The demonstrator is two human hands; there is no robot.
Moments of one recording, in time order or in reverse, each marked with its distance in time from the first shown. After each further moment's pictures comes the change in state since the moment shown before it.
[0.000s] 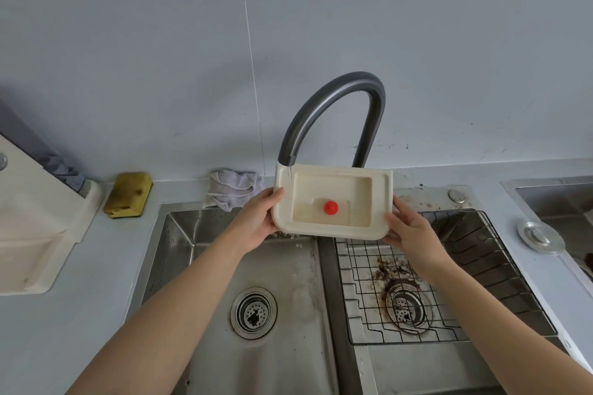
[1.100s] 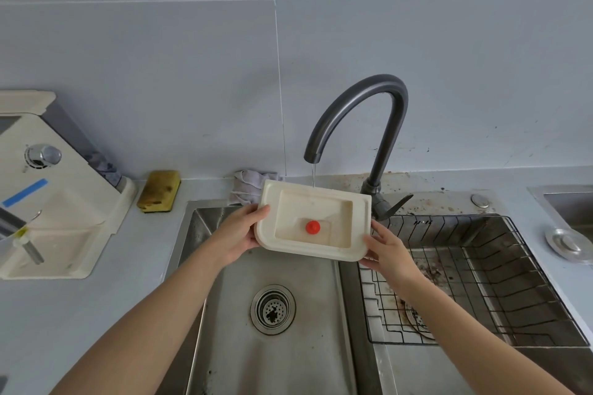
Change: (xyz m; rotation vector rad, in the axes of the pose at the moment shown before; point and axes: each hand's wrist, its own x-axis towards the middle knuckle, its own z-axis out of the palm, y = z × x) left_hand -0.053 0.008 -0.045 0.119 0.162 -0.024; right_hand -0.010 0.033 0.053 0.081 -0.098 0.166
